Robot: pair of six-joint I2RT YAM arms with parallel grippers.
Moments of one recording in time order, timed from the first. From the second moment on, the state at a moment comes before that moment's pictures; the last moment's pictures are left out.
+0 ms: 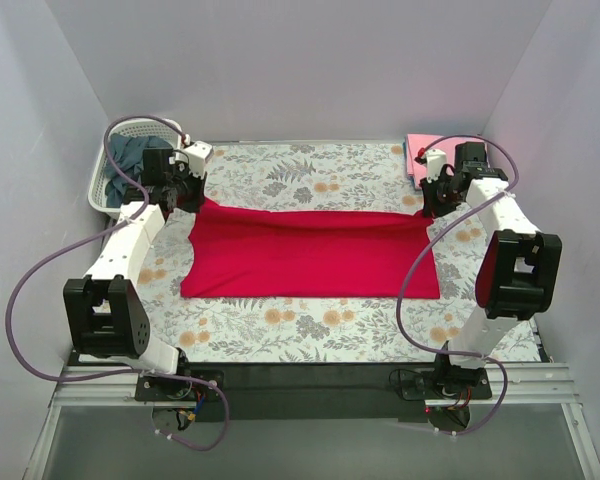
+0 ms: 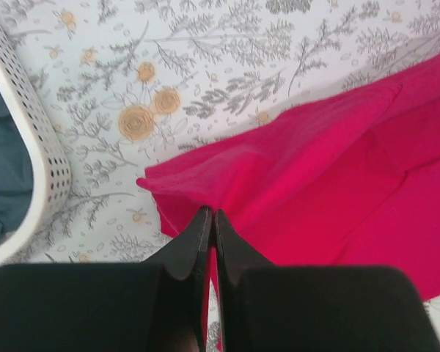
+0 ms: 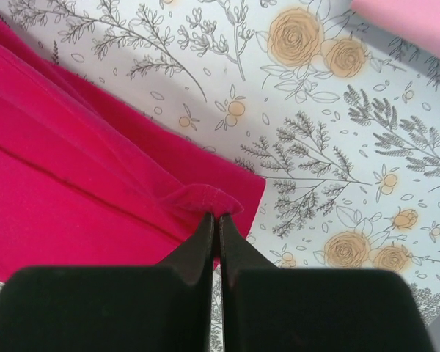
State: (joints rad) left arm -0.03 1.52 1.27 -0.48 0.28 0.32; right arm -0.06 1.75 1.39 -0.69 -0.36 -0.48
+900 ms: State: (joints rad) left arm -0.03 1.34 1.12 -0.64 0.25 0.32; right arm -0.06 1.62 1.26 -0.71 -0.34 -0.53
